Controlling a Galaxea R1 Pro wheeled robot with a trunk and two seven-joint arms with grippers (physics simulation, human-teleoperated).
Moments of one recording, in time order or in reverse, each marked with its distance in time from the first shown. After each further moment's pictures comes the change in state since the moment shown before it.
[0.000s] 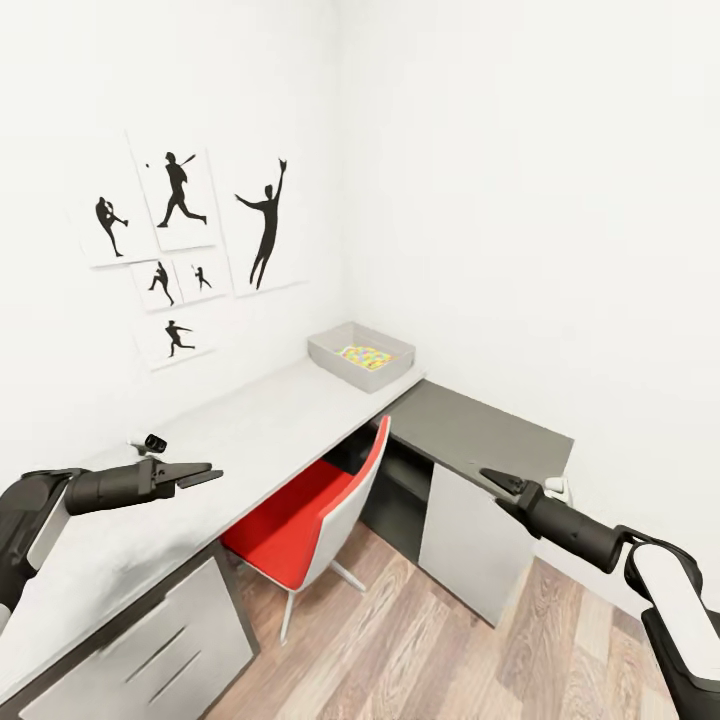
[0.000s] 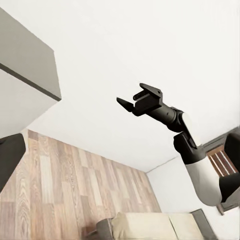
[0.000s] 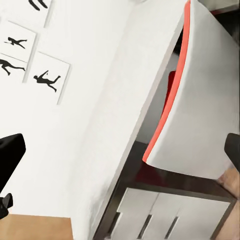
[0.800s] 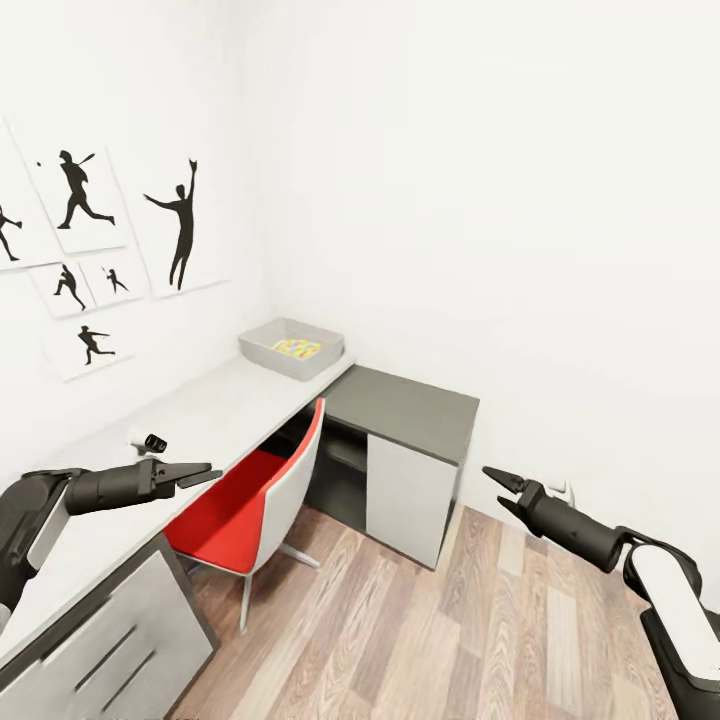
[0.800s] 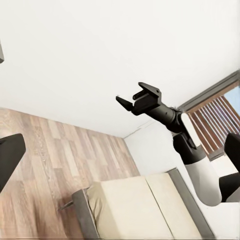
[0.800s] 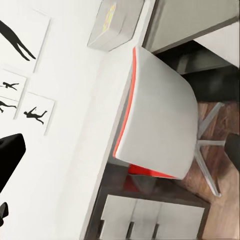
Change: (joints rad) left arm 0.000 0.000 0.000 0.001 0.000 0.000 0.000; right arm 0.000 0.000 0.002 0.011 0.008 -0.038 0.003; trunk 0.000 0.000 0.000
